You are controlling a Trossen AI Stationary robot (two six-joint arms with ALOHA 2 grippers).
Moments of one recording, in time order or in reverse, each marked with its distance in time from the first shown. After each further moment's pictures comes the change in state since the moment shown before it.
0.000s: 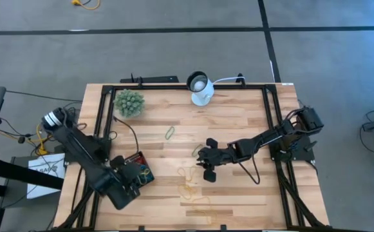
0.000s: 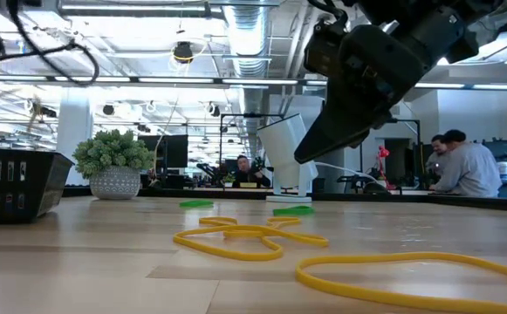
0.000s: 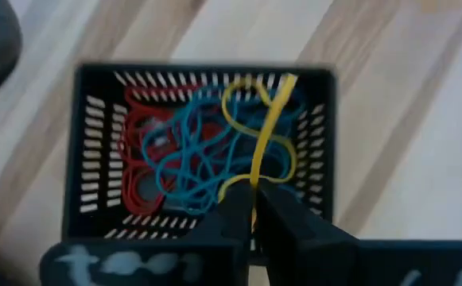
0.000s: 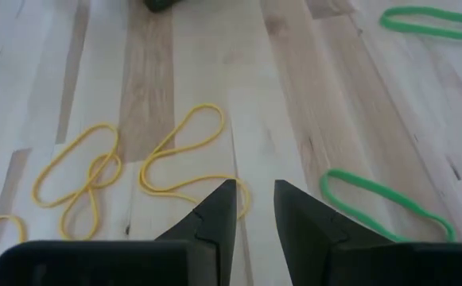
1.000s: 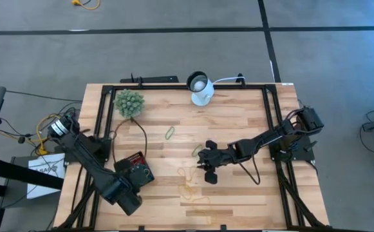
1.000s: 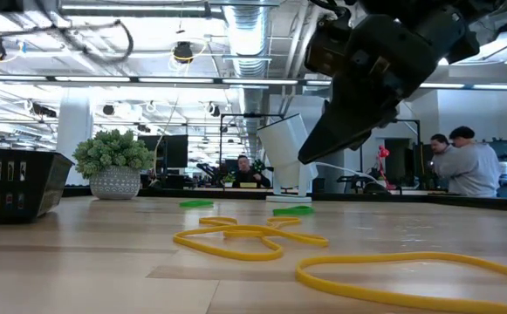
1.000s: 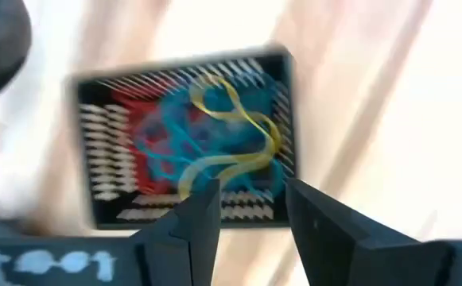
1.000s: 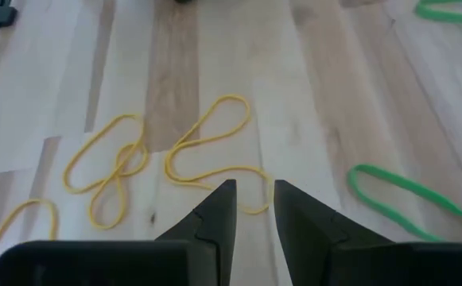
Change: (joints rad) left arm 0.050 0.157 0.276 -0.234 0.125 0.190; right arm 0.008 0.000 0.000 0.001 -0.065 0.001
